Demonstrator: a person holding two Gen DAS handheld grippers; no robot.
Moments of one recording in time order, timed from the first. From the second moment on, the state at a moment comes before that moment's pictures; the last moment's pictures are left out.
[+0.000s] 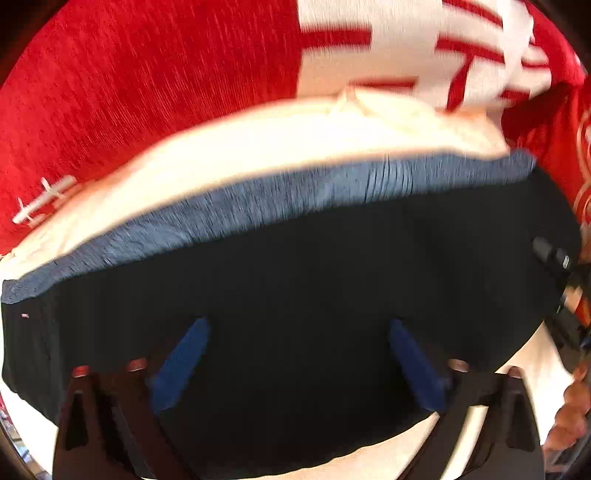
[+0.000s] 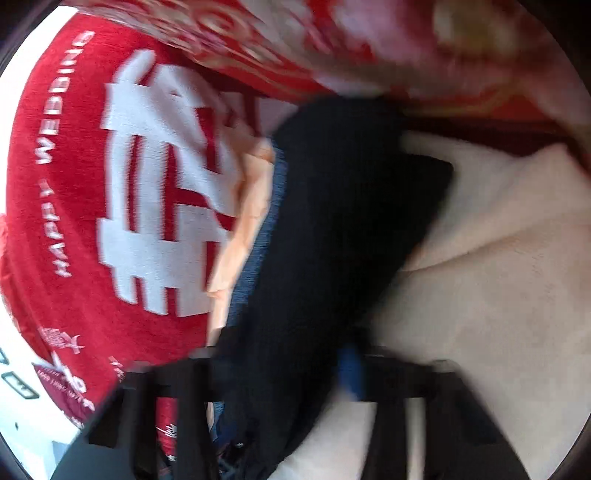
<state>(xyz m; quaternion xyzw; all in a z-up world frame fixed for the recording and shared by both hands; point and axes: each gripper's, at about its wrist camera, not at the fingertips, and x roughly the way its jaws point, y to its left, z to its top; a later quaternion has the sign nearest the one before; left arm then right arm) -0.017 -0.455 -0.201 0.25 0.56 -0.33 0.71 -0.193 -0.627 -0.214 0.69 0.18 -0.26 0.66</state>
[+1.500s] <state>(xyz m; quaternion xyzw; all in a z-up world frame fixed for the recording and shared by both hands) 0.161 -0.187 -0.176 0.16 0.60 -0.25 0.75 0.036 -0.286 -0.134 -0.08 0.59 -0.12 0.80</state>
